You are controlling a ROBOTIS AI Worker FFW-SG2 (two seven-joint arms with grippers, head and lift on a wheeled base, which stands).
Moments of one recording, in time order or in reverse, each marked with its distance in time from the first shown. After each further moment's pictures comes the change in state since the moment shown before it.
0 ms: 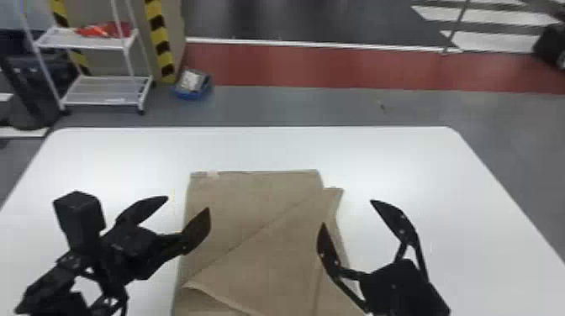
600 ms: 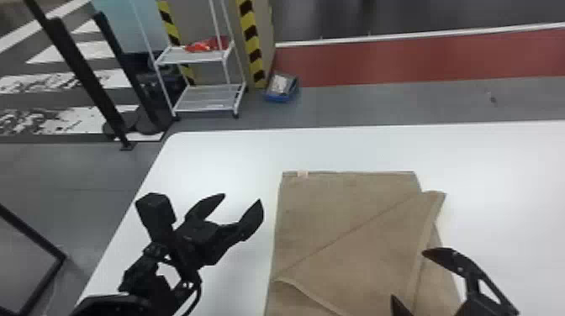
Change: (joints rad) left arm 0.005 0.001 0.124 0.069 0.074 -0.061 0.025; right arm -0.006 -0.107 0.098 -0.175 0.260 0.431 0.454
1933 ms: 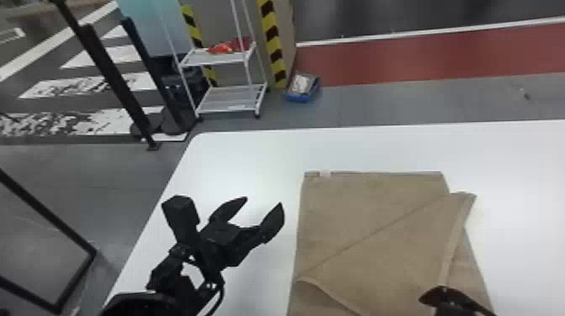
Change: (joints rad) left arm 0.007 0.002 0.008 0.014 0.012 0.000 -0.006; right arm -0.101 -0.050 0.196 -0.069 0.214 0.358 0.366
